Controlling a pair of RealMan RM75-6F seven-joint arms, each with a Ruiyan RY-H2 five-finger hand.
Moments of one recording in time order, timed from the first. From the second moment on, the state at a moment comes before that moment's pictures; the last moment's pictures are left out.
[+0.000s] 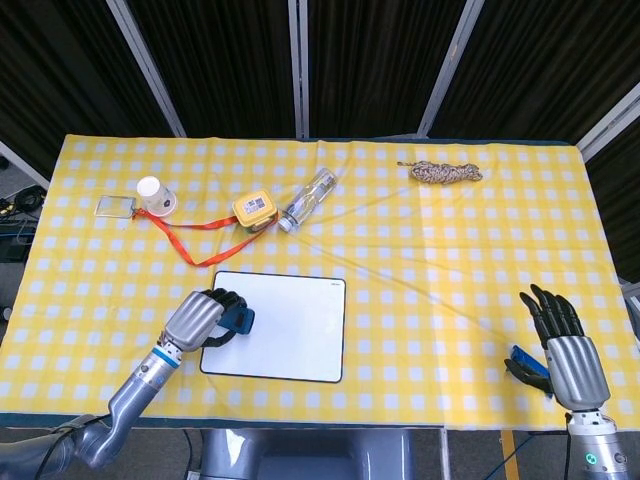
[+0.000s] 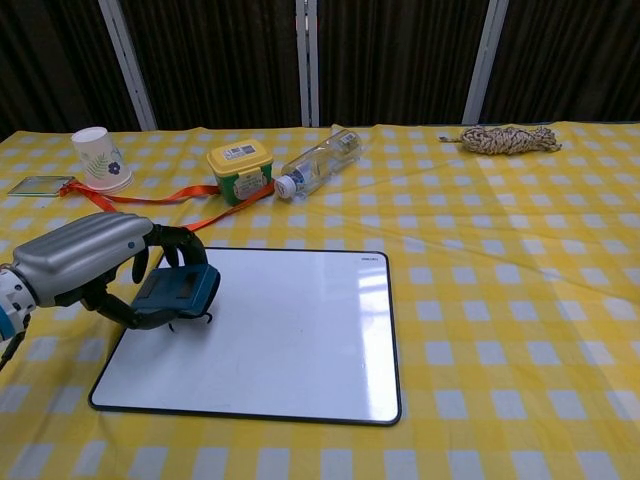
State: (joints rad) left arm -0.54 -1.68 0.01 -1.21 1.59 1.17 -0.01; right arm 0.08 -1.23 0.04 -1.54 -1.61 1.56 0.11
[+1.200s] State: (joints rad) left arm -0.56 -1.70 -0.01 -1.20 1.53 1.11 0.07; right arm 0.08 -1.23 0.04 -1.54 -1.62 1.56 0.11
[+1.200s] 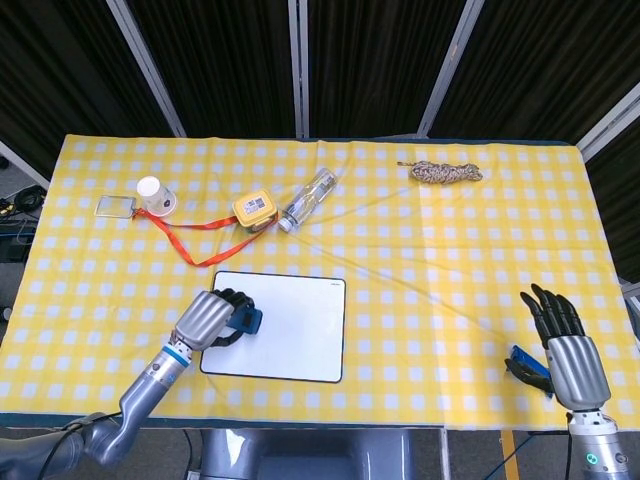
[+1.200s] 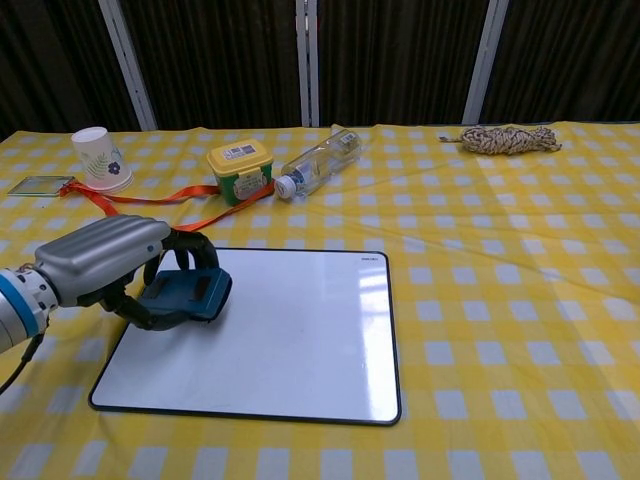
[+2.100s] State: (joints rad) left arm -0.61 -1.80 -0.04 -1.29 1.53 1.09 0.16; right arm 0.08 -1.22 0.04 -1.54 -1.61 1.56 0.14
